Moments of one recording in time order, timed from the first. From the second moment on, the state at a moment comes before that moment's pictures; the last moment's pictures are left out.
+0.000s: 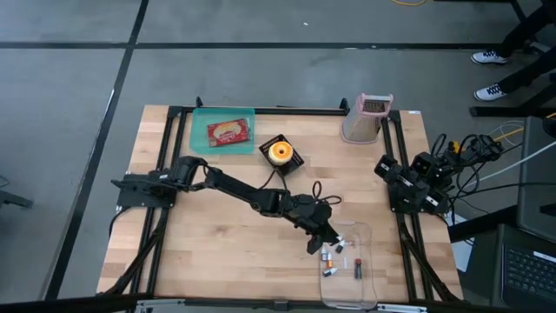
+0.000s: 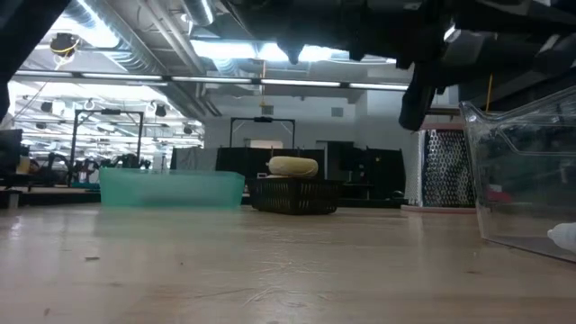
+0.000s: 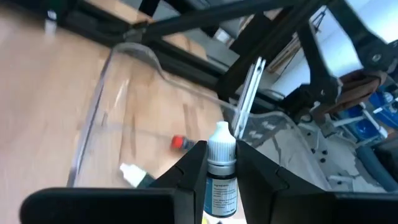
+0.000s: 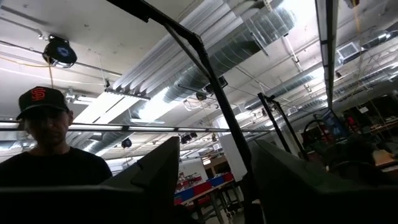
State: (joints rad) left arm -0.19 2.23 1.61 0.33 0.21 -0.57; right arm 0.52 0.35 0.23 0.80 0.08 0.38
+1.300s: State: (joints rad) left arm 0.06 1.43 1.62 0.58 0.71 -0.48; right arm 0.52 0.35 0.48 0.71 -0.63 0.37
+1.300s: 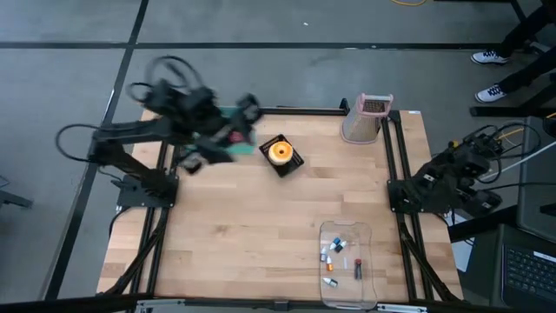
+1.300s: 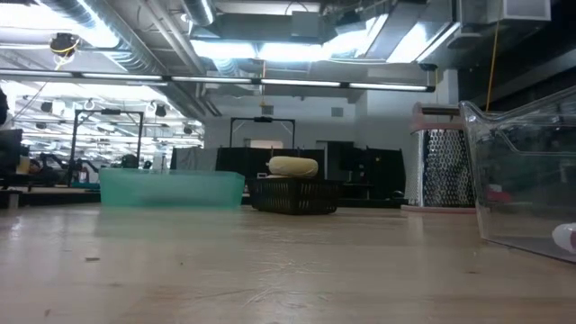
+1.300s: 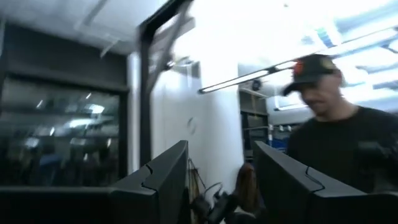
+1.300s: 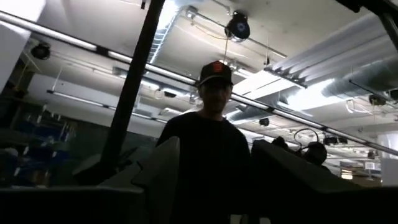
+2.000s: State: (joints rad) left arm 0.01 1.24 1.61 0.36 0.94 -0.49; right arm 0.50 0.35 0.48 0.61 -0.70 0.42
